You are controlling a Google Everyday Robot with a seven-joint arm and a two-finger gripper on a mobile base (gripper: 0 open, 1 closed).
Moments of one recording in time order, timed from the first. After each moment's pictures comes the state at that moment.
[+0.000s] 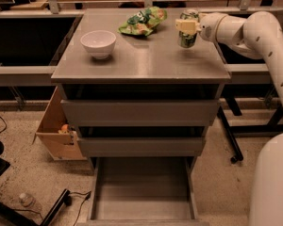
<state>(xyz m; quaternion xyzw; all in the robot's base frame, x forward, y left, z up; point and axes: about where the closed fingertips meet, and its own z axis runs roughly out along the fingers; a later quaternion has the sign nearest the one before) 0.851 -0.170 0.941 -0.26 0.69 0.23 0.63</state>
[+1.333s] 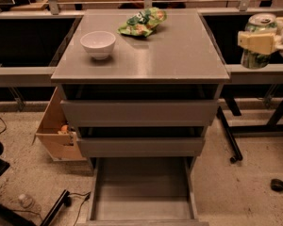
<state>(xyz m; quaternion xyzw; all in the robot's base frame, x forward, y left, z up) 0.617 -0.271 1.006 -0.29 0.72 0.12 0.61</state>
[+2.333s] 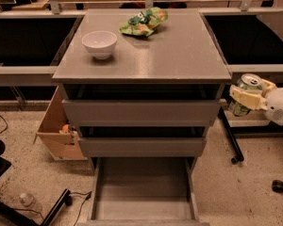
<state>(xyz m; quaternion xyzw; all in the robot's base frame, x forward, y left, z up) 0.600 -0.301 0.853 -0.23 0.70 0.21 0.65</state>
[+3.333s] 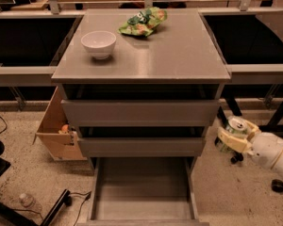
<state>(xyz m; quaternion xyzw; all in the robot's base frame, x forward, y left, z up) 0.539 -0.277 0.741 -0.24 0.68 0.27 0.64</state>
